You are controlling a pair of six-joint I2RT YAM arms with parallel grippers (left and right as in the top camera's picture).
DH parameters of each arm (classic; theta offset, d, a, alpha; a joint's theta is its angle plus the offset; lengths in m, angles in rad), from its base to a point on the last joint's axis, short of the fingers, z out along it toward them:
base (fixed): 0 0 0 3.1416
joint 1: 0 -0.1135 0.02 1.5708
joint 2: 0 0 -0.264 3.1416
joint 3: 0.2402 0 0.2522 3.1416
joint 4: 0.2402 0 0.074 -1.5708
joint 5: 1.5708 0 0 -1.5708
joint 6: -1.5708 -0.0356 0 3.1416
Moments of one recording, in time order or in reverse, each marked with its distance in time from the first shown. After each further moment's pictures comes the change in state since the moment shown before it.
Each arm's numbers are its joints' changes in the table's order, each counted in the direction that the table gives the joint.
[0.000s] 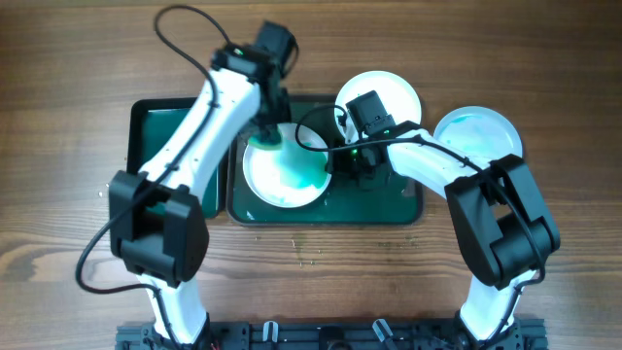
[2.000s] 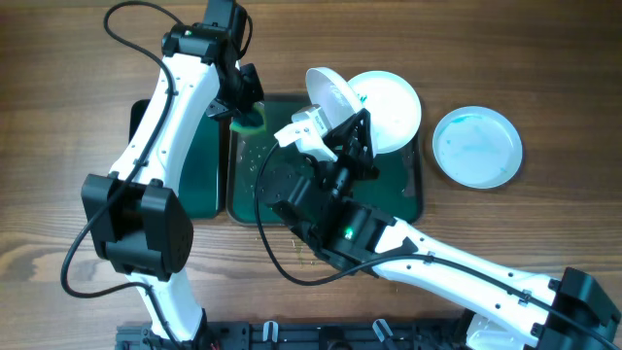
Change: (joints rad) left arm -0.142 0.000 0.060 0.010 0.134 0.000; right arm -0.607 -0.448 -0.007 -0.233 1.905 0.917
